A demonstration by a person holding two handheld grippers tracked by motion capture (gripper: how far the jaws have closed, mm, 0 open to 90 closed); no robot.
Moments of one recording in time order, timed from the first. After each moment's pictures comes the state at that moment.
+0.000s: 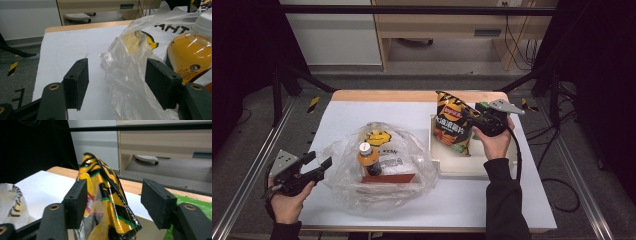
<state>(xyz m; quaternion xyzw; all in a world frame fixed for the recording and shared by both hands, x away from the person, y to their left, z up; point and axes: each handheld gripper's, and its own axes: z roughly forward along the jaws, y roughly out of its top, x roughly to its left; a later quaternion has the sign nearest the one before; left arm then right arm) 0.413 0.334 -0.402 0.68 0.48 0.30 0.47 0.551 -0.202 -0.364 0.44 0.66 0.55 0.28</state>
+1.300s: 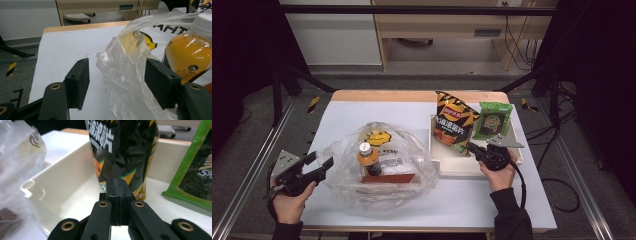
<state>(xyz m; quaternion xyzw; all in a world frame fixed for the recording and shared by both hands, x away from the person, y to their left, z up) 0.413 0.331 -0.404 0.68 0.48 0.30 0.47 0.492 -0.214 -0.438 0.44 0.72 0.49 0.21</state>
